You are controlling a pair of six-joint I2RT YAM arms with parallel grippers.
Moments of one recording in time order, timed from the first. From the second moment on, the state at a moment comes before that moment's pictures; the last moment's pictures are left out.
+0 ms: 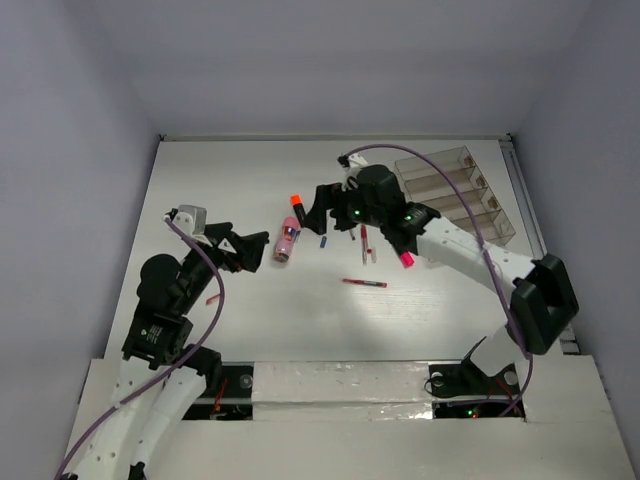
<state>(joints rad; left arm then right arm) -0.33 0.46 0.65 -0.19 0.15 -0.34 0.72 1.53 1.22 -0.10 -0.22 0.48</state>
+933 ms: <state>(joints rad) -0.36 0.44 0.65 -0.21 0.15 -0.34 0.87 2.16 1.72 -0.34 0.13 0.51</state>
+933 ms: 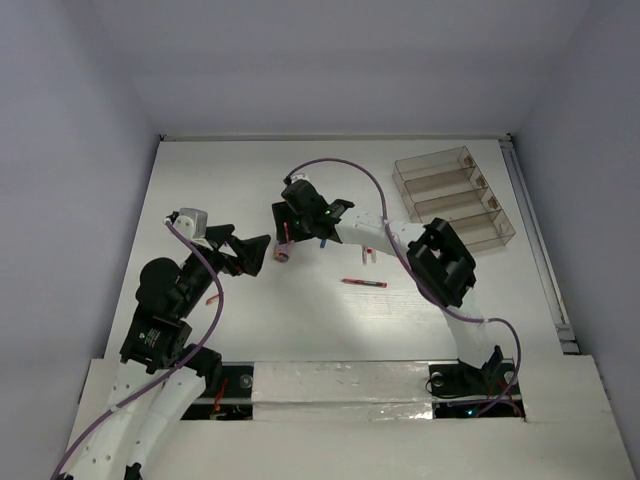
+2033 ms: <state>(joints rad) -0.47 0.43 0.65 -0.21 0.12 -0.34 0.87 2.30 1.82 -0.35 0.14 0.62</state>
